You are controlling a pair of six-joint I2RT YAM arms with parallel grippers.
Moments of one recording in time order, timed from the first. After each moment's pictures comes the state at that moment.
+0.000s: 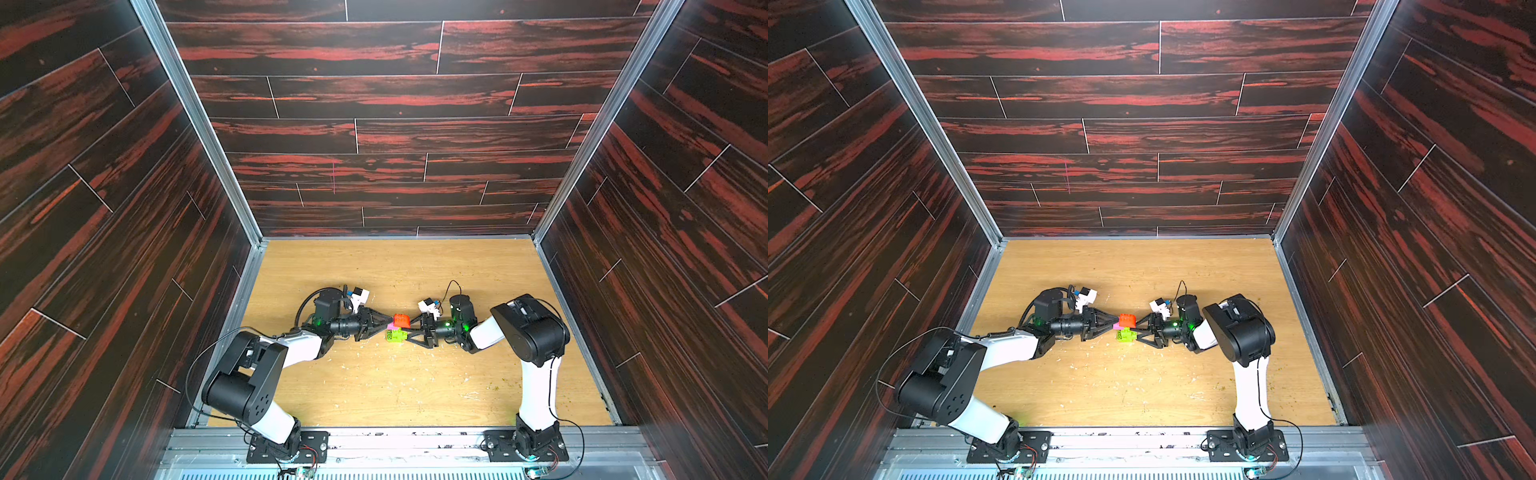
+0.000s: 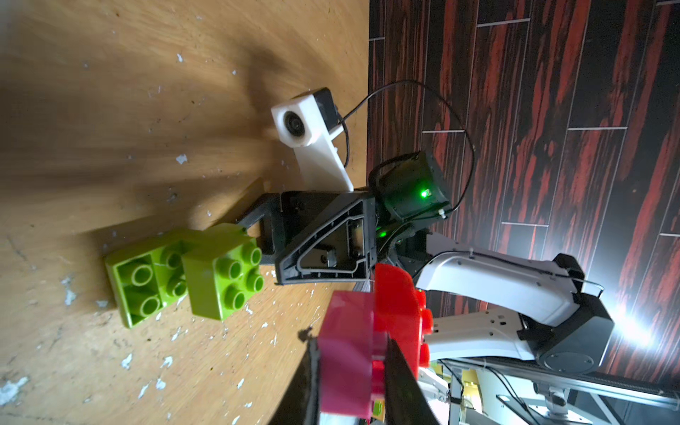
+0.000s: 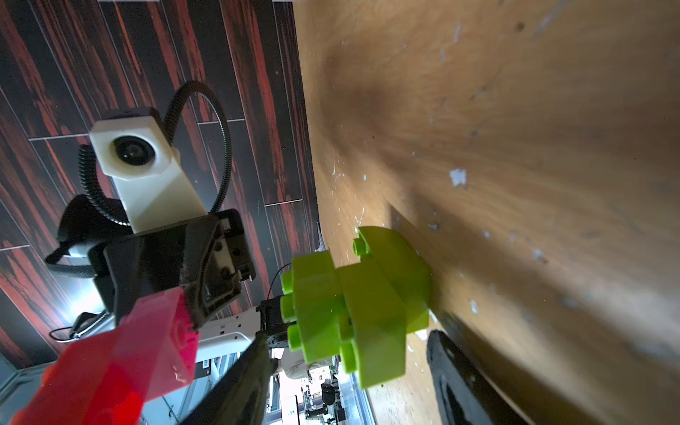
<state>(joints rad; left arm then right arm) -0.34 1.58 0.60 0.55 0.98 -1.12 0.46 2.06 0.72 0.83 -1.09 1.14</state>
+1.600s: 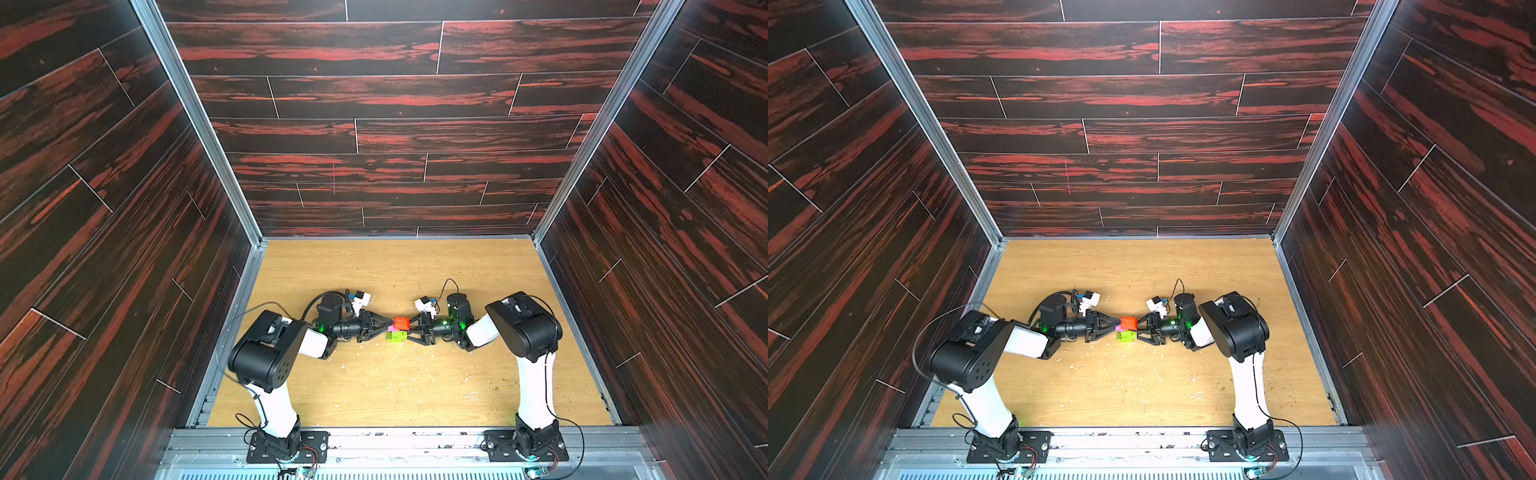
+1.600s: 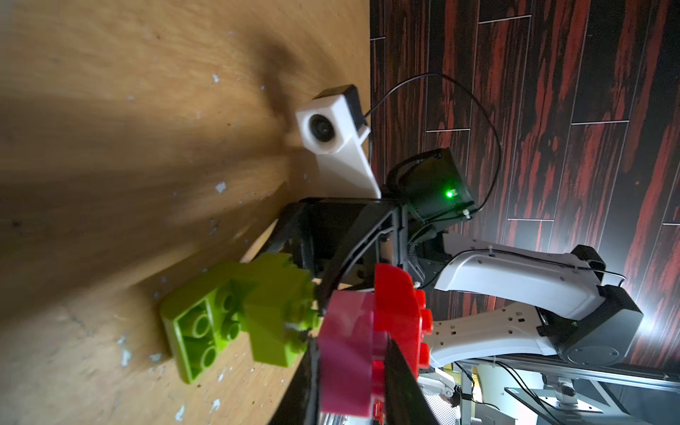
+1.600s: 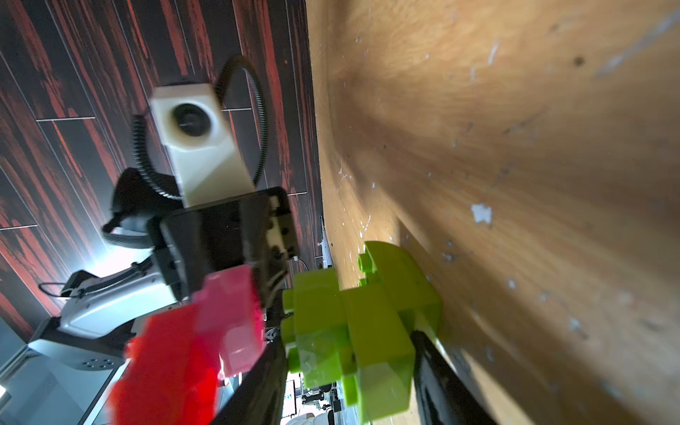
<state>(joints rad) -0.32 1.83 0.58 0.88 1.02 -1.15 0.46 2.13 0.77 0.86 -1.13 1.13</state>
